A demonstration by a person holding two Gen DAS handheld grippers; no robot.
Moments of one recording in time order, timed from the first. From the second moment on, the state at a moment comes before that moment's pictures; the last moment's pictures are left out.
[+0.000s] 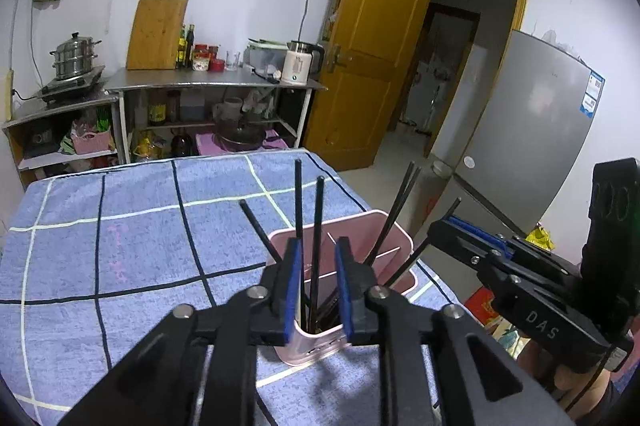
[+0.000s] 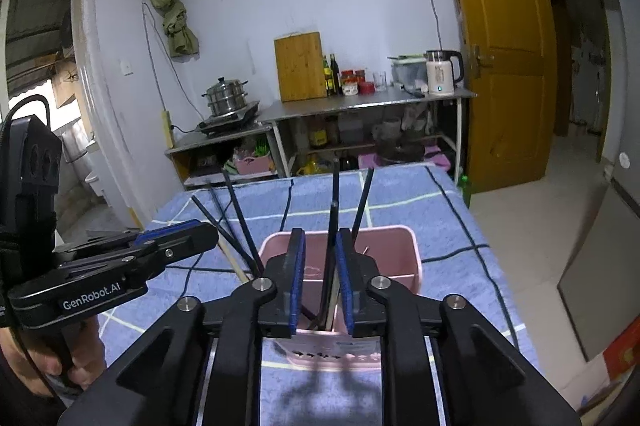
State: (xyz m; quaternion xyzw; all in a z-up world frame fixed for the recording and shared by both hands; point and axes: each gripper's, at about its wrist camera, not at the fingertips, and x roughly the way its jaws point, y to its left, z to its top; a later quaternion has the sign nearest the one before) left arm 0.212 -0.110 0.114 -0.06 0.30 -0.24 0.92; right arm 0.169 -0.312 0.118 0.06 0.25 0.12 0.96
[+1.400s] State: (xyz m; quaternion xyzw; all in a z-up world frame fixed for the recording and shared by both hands) left arm 0.048 -0.065 0.044 -0.02 0.21 -0.17 0.96; right arm 0.006 -0.274 0.041 0.02 0.23 0.07 0.97
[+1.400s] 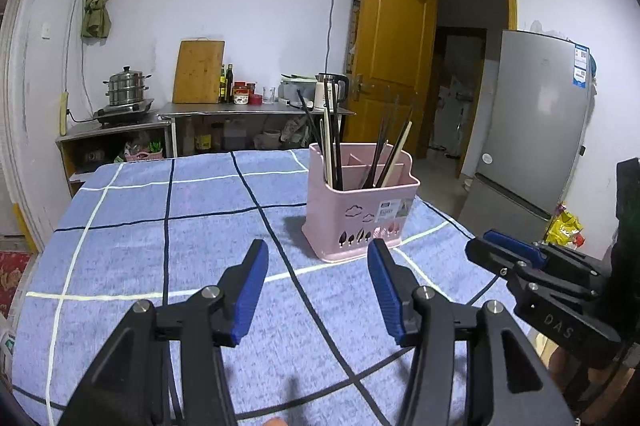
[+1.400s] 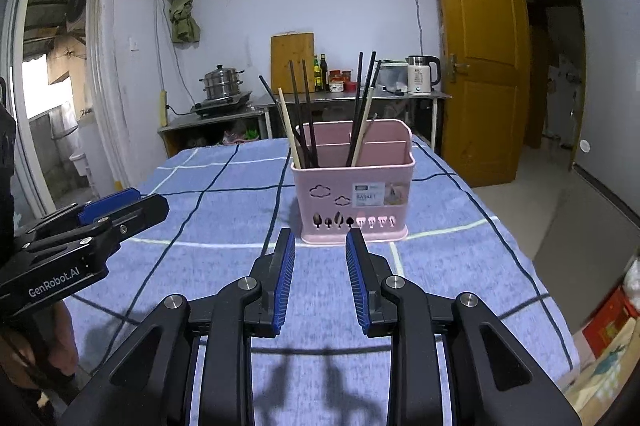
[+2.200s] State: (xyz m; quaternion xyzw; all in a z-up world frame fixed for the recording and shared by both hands) left arm 0.036 -0.061 0.039 -0.02 0.20 -0.17 0.96; right arm -0.006 -0.272 0.037 0.02 0.23 0.07 0.97
